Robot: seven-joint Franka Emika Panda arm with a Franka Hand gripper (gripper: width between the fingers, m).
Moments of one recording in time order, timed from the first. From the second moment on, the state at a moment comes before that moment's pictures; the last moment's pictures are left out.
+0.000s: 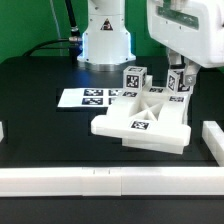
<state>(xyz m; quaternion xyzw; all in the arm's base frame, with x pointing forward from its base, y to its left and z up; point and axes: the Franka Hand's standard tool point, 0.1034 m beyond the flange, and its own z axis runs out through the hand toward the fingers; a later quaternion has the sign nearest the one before) 0.572 0.085 0.117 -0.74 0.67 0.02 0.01</state>
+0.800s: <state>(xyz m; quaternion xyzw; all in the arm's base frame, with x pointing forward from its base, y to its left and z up) 0.569 0.090 0.115 -0.78 0.62 0.02 0.02</state>
